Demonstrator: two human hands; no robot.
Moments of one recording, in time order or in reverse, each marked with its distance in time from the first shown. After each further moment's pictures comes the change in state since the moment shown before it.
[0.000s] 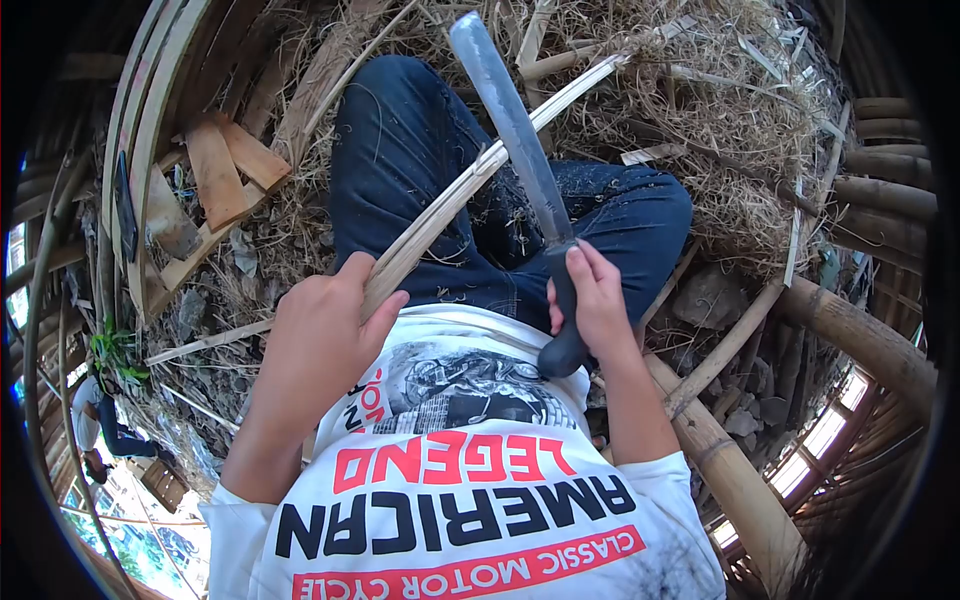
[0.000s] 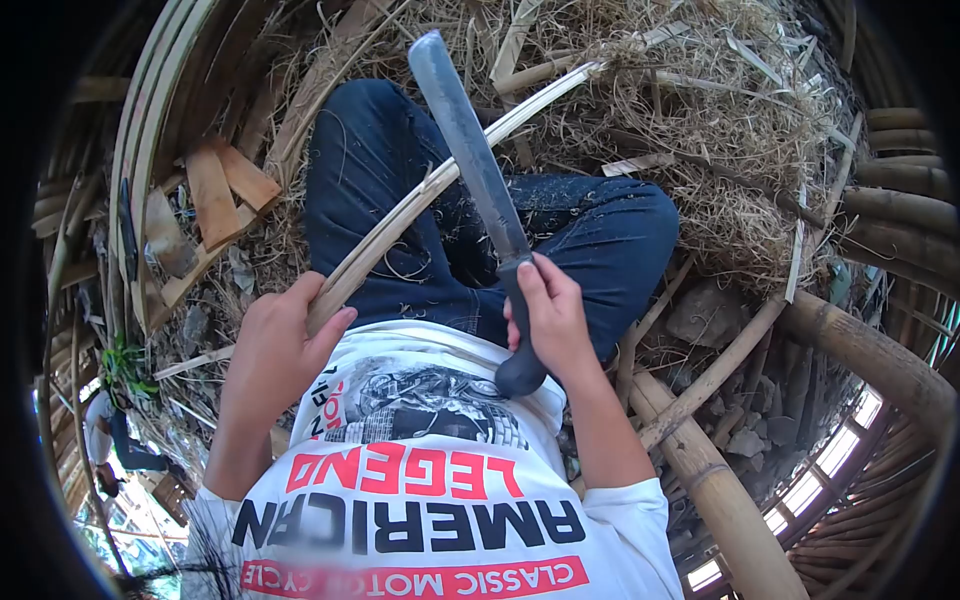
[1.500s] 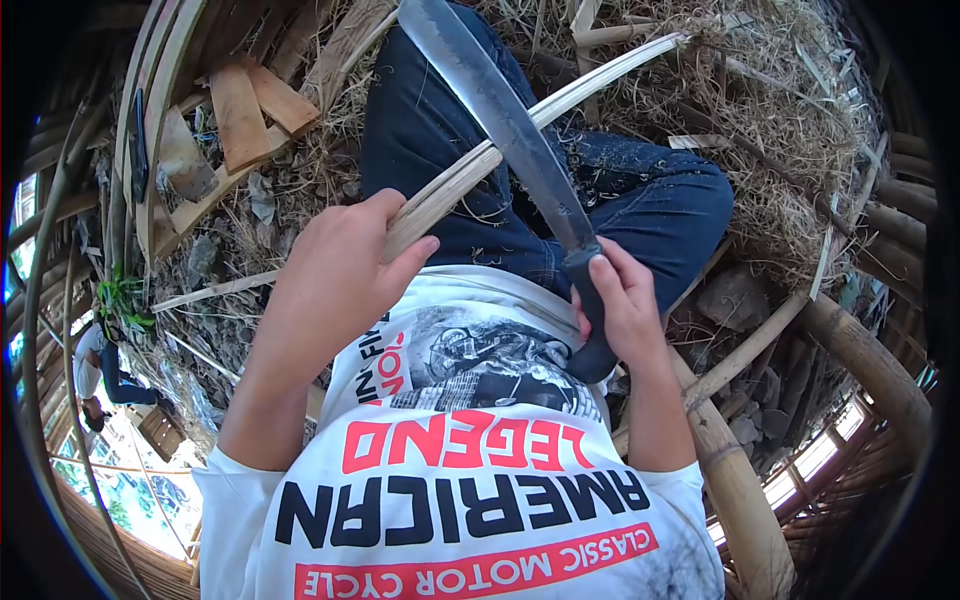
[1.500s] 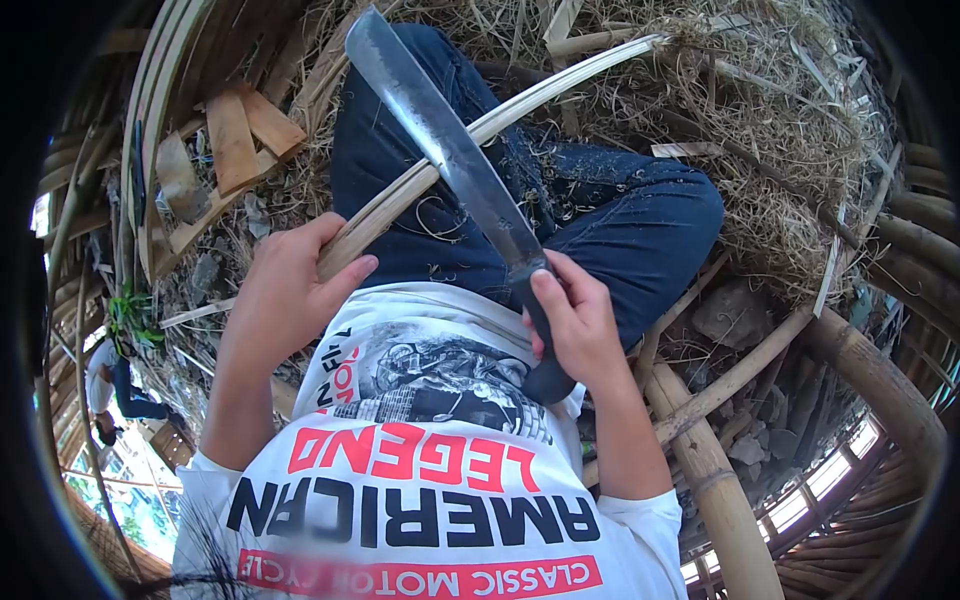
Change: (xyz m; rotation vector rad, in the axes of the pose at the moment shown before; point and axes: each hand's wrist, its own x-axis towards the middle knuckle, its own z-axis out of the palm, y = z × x) left_hand 0.008 -0.020 0.008 -0.048 0.097 0.062; right_hand -0.010 0.002 0.006 -0.053 -0.104 -0.030
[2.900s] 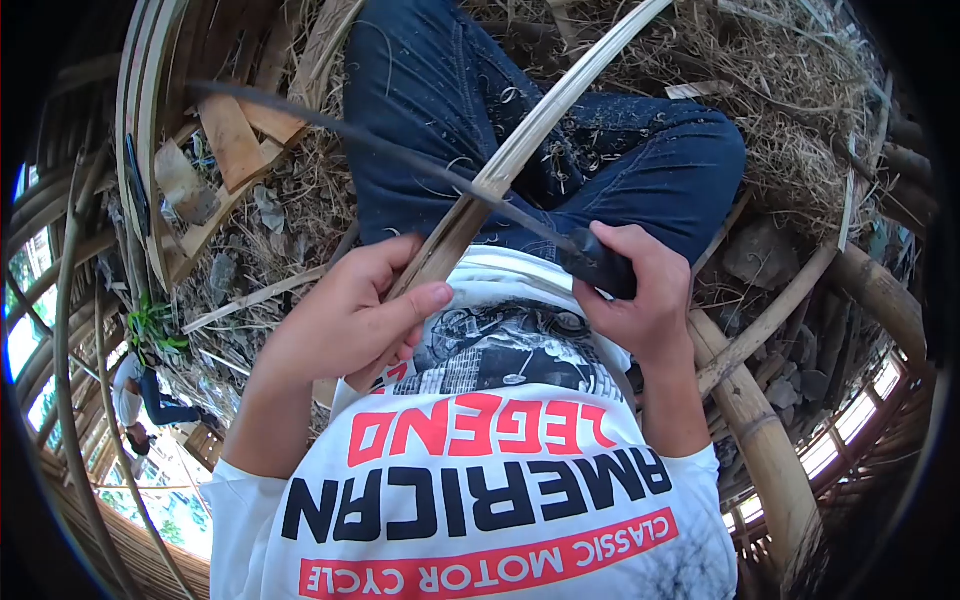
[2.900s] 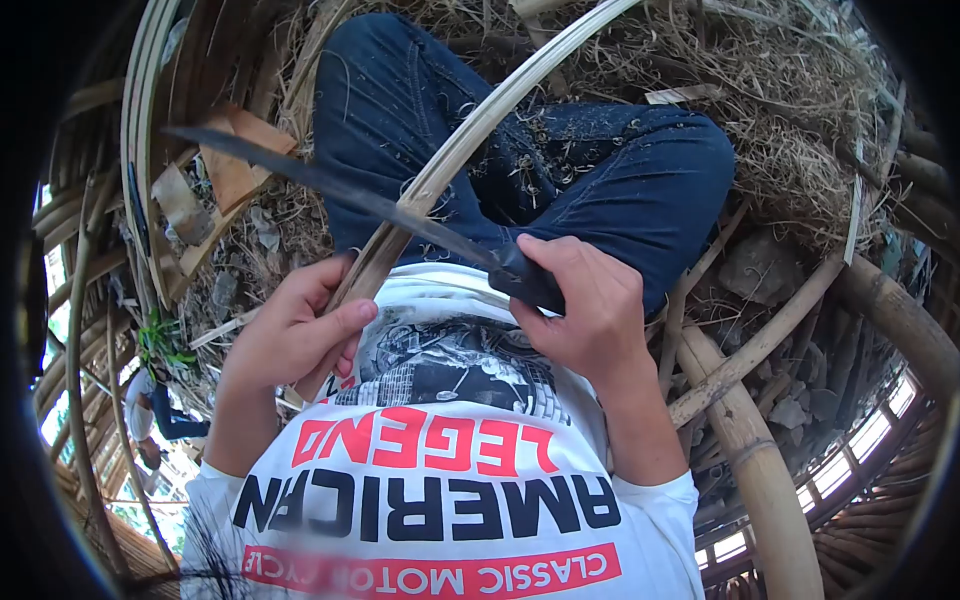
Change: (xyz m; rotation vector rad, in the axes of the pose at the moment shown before) left_hand -0.011 0.016 -0.003 -0.717 -0.621 -0.367; right_hand -0.011 -0.003 -0.001 -0.829 0.224 -0.911
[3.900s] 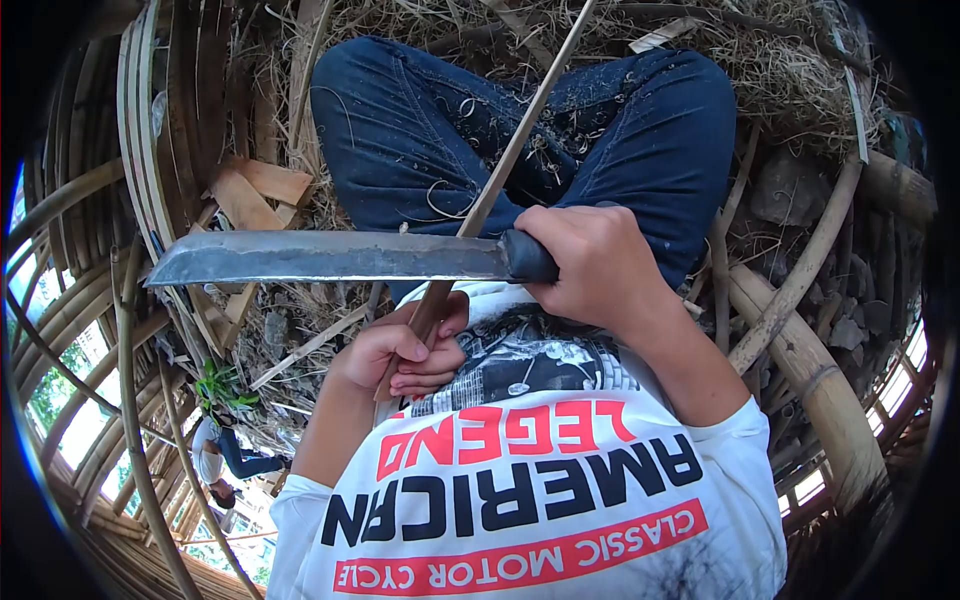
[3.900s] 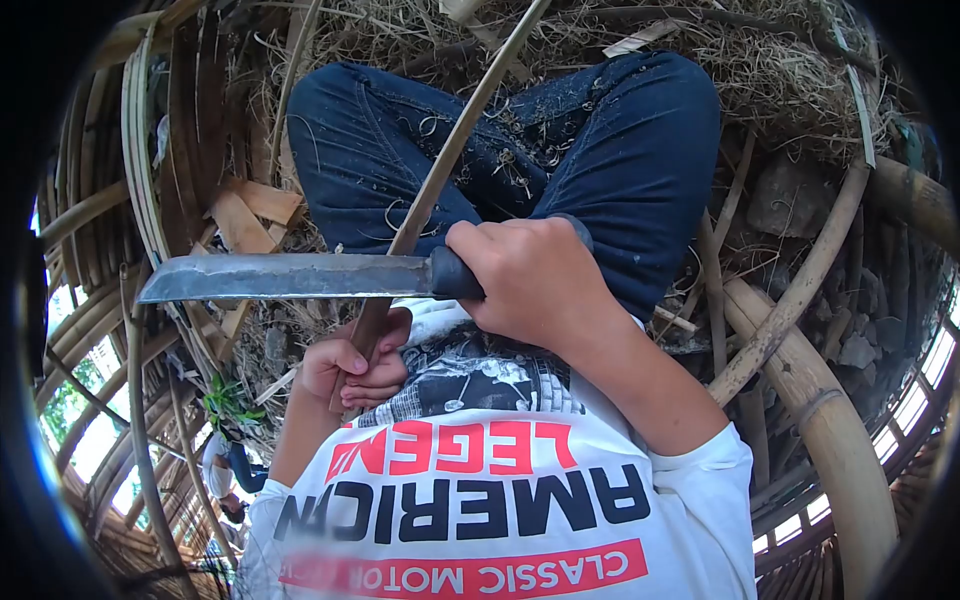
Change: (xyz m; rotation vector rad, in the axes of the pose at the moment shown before) left_hand 0.027 -0.038 0.005 -0.884 -0.604 -0.222; right_hand 0.010 -0.007 0.021 -0.029 -0.150 0.131
